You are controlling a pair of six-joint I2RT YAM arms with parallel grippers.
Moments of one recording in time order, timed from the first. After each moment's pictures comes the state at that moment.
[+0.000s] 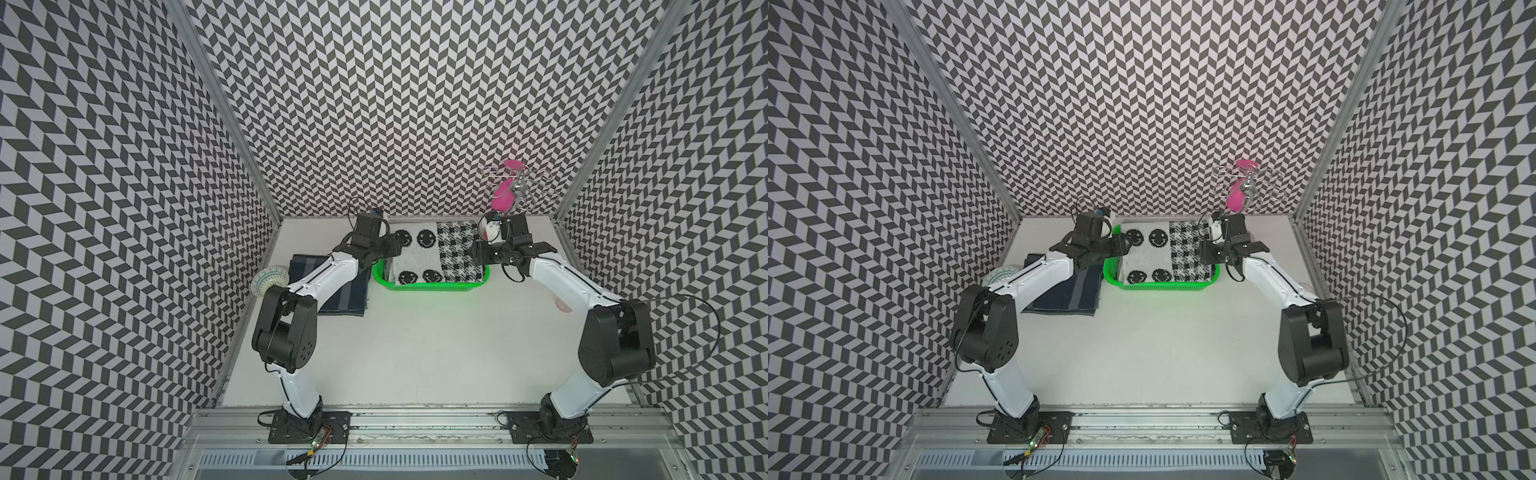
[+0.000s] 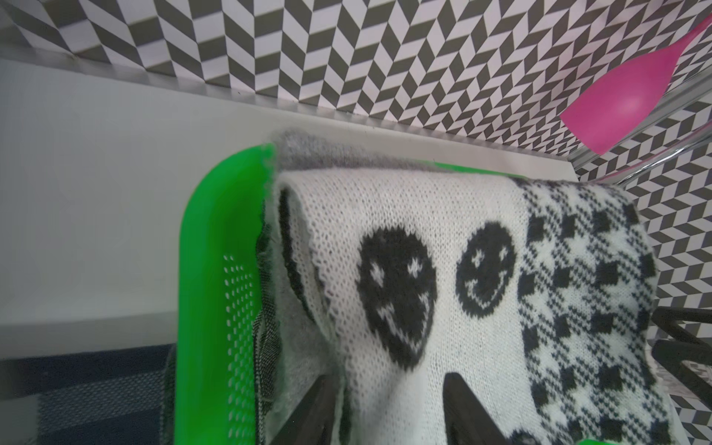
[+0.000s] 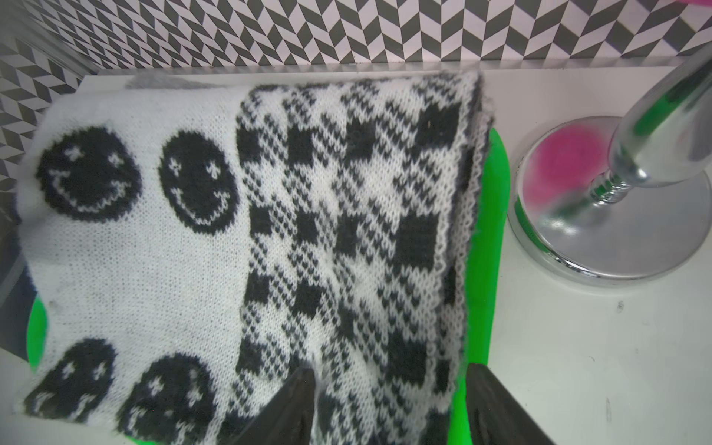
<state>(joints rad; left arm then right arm) -0.38 1.78 1.38 -0.21 0.17 -0.42 0.23 1.66 1.31 -0.43 -0.16 0.14</state>
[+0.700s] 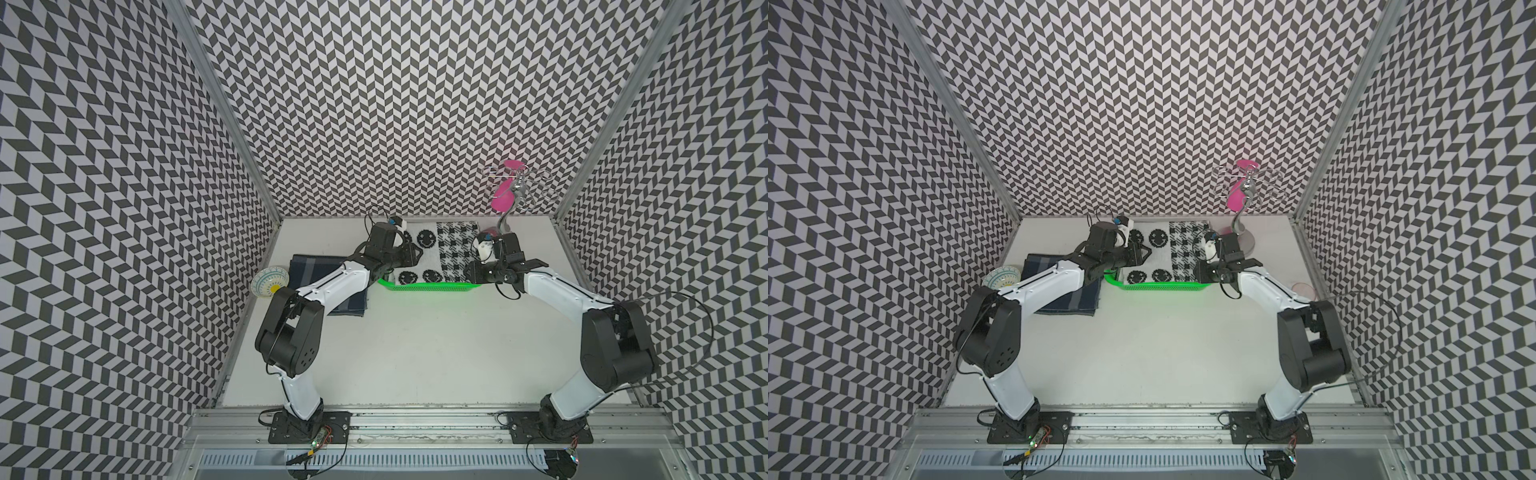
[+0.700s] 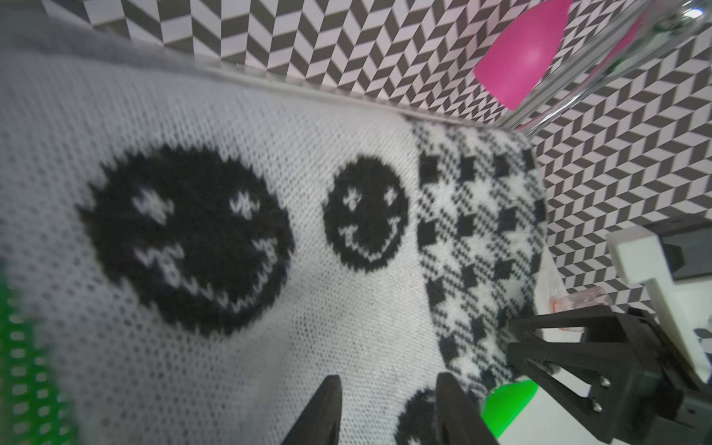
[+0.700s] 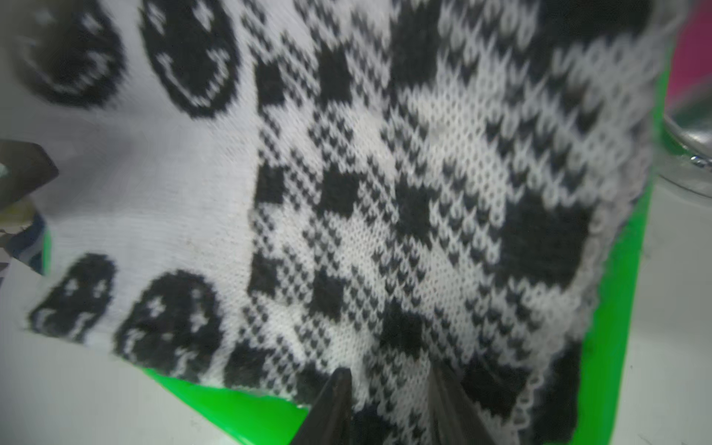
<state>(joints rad) -0.48 1.82 1.30 -0.07 0.27 -0.49 0.27 1.67 1.11 -0.32 -0.26 0.19</state>
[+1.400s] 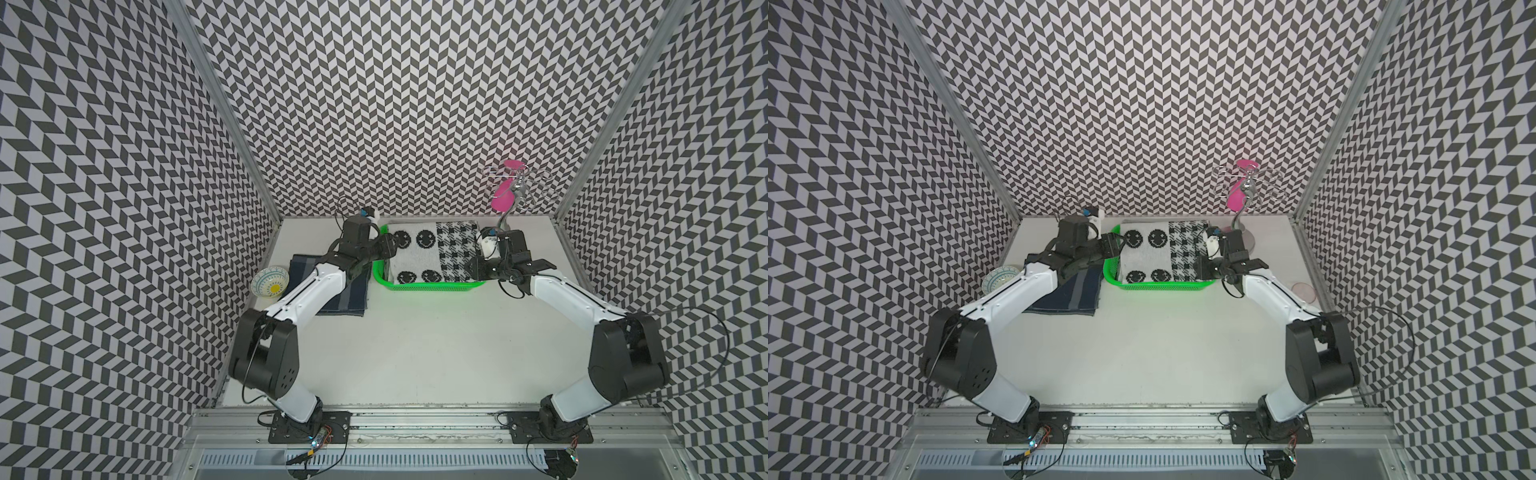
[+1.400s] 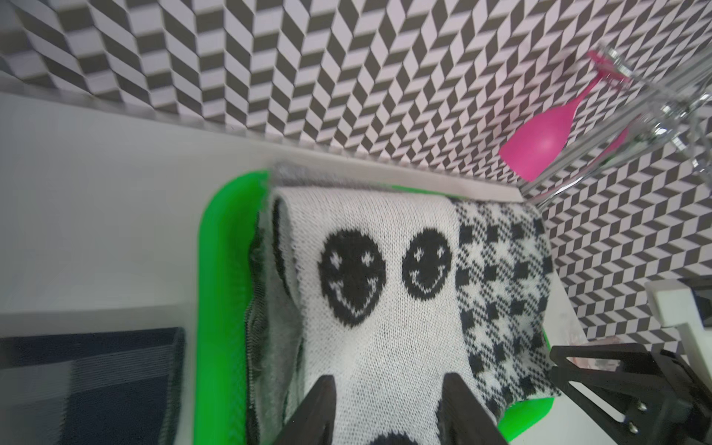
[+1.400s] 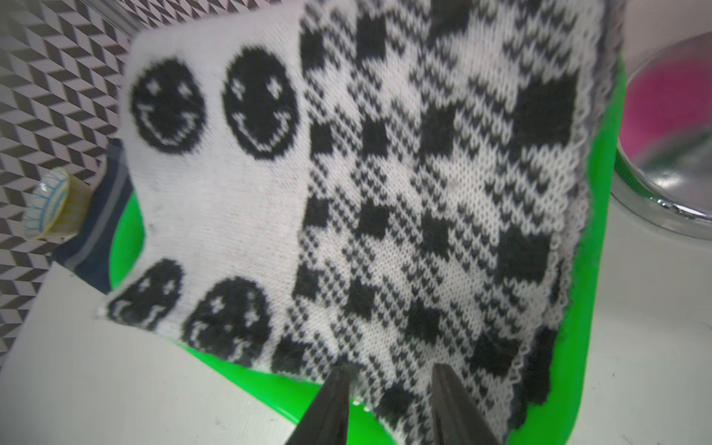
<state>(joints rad) -0.34 1.54 1.19 -0.12 0.19 -0.48 0.28 1.54 1.10 -0.33 -0.28 0.20</state>
